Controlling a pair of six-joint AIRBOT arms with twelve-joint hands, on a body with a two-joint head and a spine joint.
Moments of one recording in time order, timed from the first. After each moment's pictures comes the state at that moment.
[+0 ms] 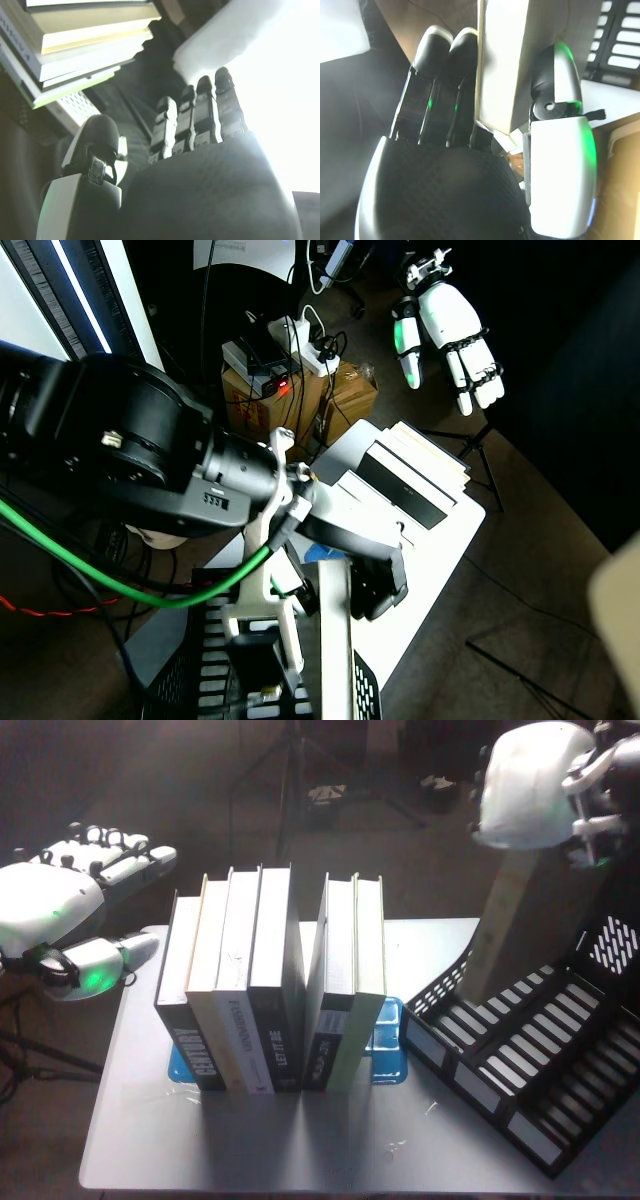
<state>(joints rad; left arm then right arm) 0.88 -1.01 1.26 -0.31 -0.84 0.94 -0.20 -1.28 1.48 -2.98 0.19 1.01</state>
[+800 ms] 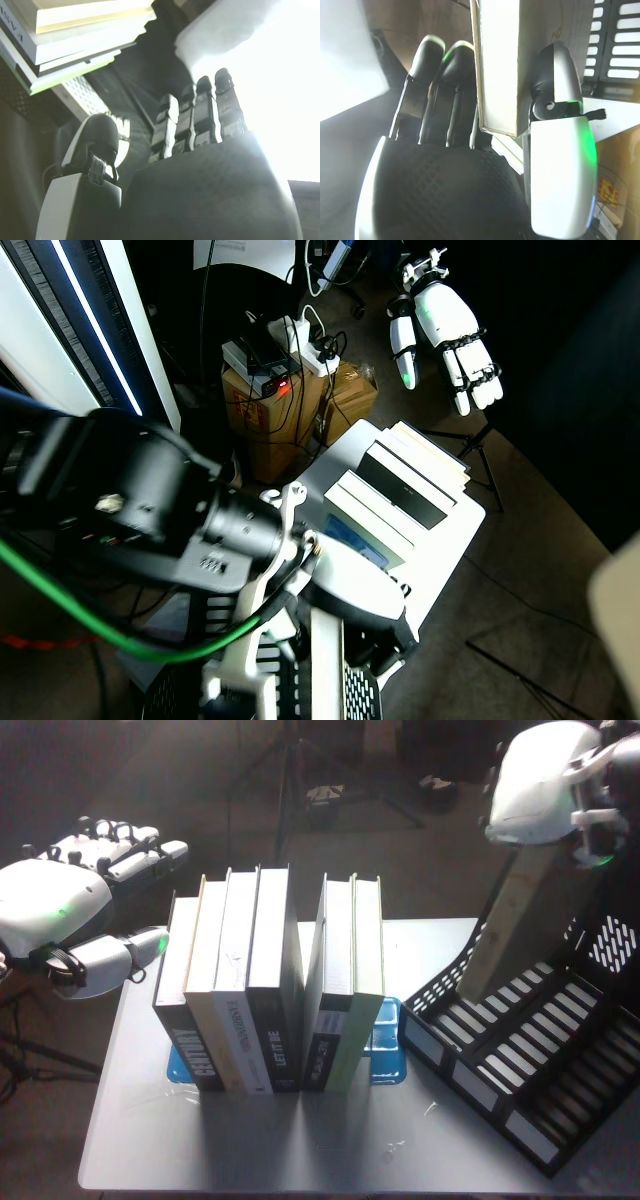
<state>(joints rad) 0.88 -1.03 1.27 -0.27 -0.89 0.91 -0.22 -1.35 1.59 -2.98 0.19 1.08</state>
